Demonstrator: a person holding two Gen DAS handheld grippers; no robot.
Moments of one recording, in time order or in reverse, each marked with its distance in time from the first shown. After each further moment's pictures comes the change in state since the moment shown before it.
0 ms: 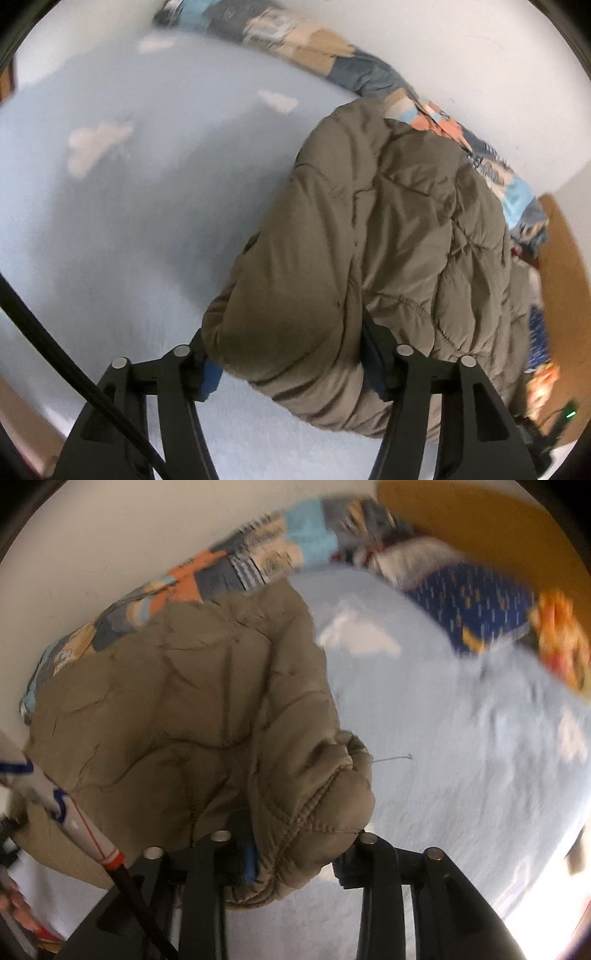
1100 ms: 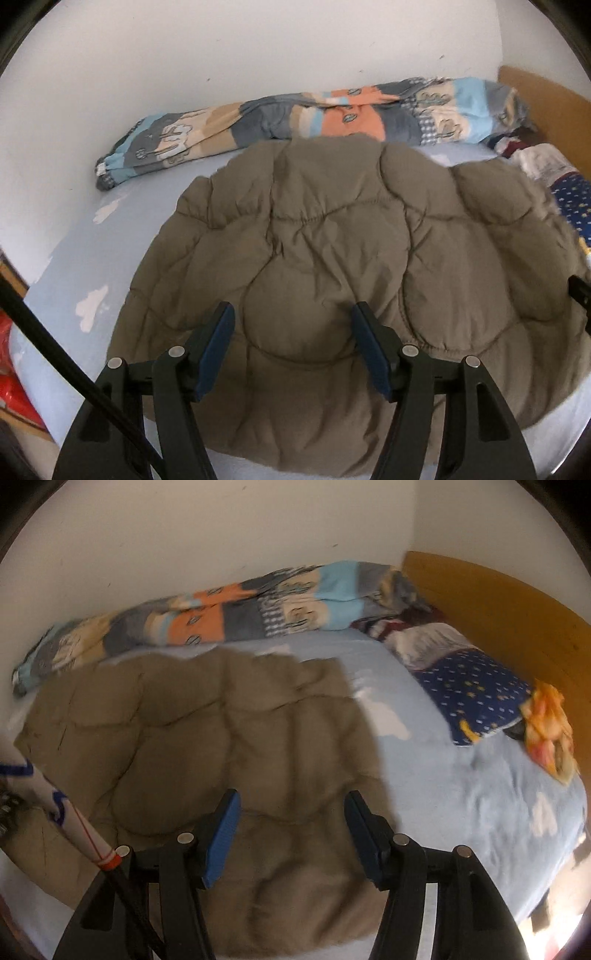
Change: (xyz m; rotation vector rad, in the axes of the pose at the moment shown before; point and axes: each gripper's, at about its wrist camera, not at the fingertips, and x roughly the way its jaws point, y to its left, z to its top) left arm 0.022 -0.170 -0.072 0.624 -0.276 0.304; right arm -0.007 0.096 0.011 -0.263 -0.229 -0.164
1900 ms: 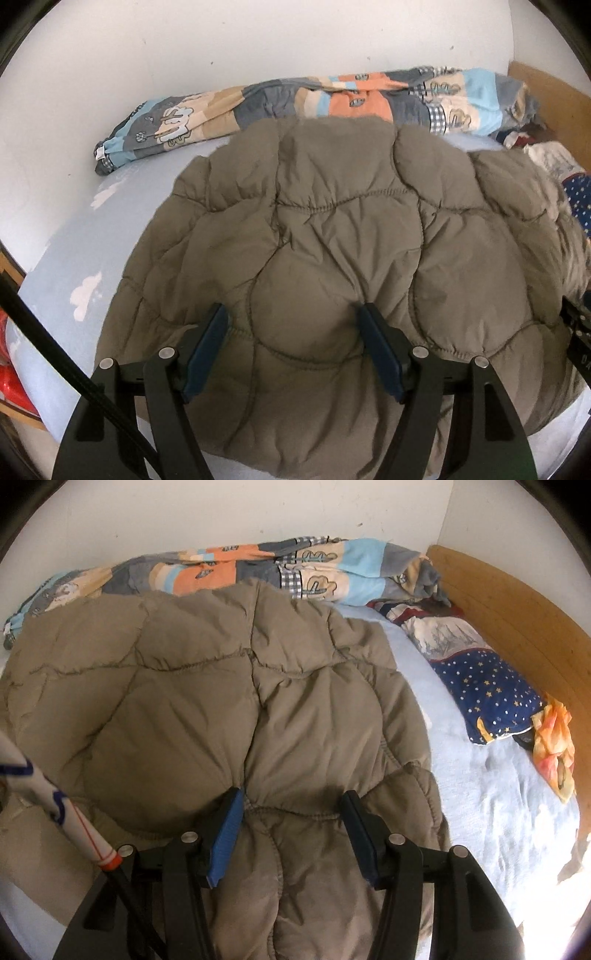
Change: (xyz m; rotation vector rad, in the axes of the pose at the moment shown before) left arm 0.014 0.006 0.002 -0.018 0.043 -0.013; right arm 0.038 0.013 -0.017 -0.095 0.089 -0.048
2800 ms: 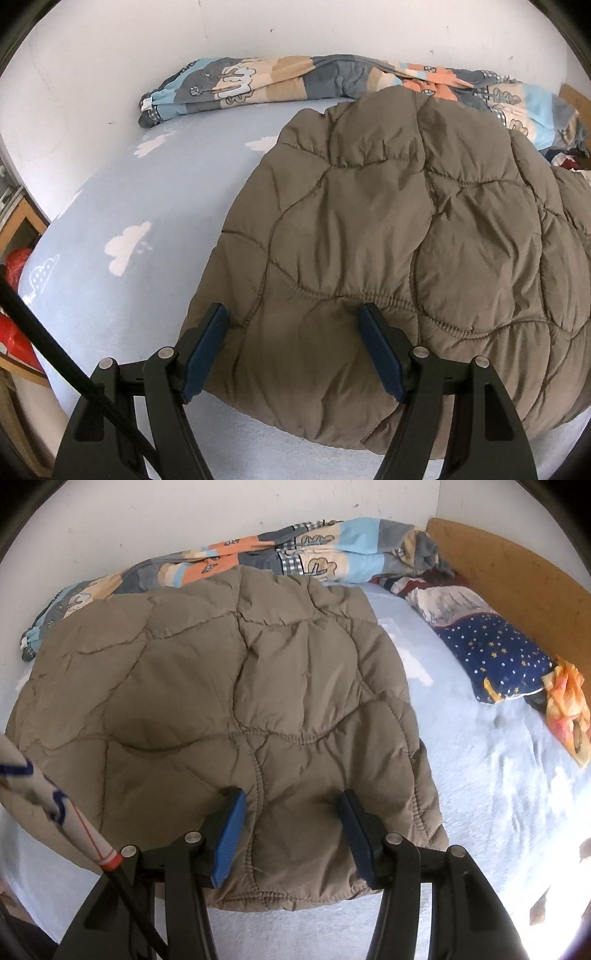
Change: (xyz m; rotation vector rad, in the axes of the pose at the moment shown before) left arm 0.015 0.082 -0.022 -0.142 0.109 0.104; right arm -0.016 -0.027 -0.033 0.063 0.068 0.118
